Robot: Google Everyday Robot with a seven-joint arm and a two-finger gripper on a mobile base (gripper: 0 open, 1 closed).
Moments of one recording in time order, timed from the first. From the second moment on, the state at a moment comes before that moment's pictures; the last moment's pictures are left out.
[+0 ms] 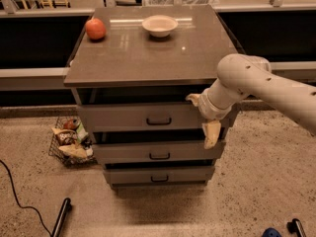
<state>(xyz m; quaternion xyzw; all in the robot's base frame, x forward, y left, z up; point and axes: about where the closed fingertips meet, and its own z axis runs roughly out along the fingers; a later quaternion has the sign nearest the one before) 0.605 -0.139 0.675 -0.79 0.59 0.02 0.18</state>
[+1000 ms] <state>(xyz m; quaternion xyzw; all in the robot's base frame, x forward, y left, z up) 0.646 -0.116 0.640 -0.77 0.61 0.03 0.16</state>
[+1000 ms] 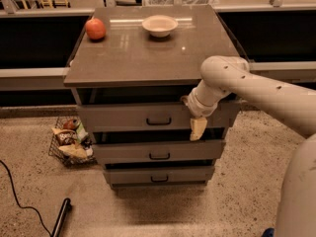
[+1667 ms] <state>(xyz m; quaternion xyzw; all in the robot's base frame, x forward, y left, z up) 0.637 -0.109 0.645 -0.77 0.61 0.03 0.15</state>
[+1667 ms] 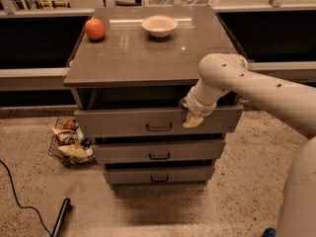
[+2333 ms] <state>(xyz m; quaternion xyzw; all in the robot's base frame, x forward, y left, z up) 0.628 -0.112 0.660 -0.78 0.61 0.04 0.16</state>
